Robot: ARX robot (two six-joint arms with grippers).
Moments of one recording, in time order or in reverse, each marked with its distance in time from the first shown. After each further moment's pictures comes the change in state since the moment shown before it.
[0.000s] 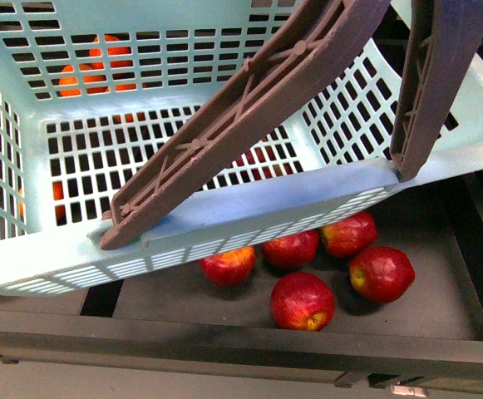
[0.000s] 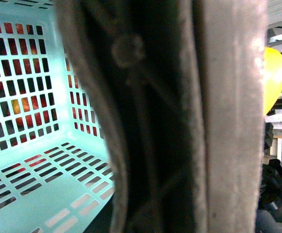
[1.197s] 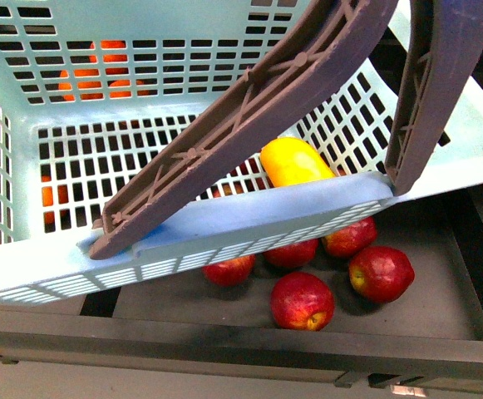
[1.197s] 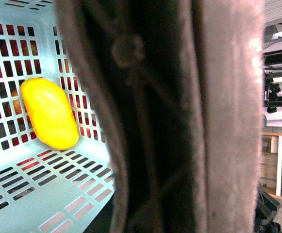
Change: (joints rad) left arm 0.000 0.008 0.000 -0.001 0.005 -0.002; right arm -0.093 -0.262 -0.499 0.512 0.481 0.082
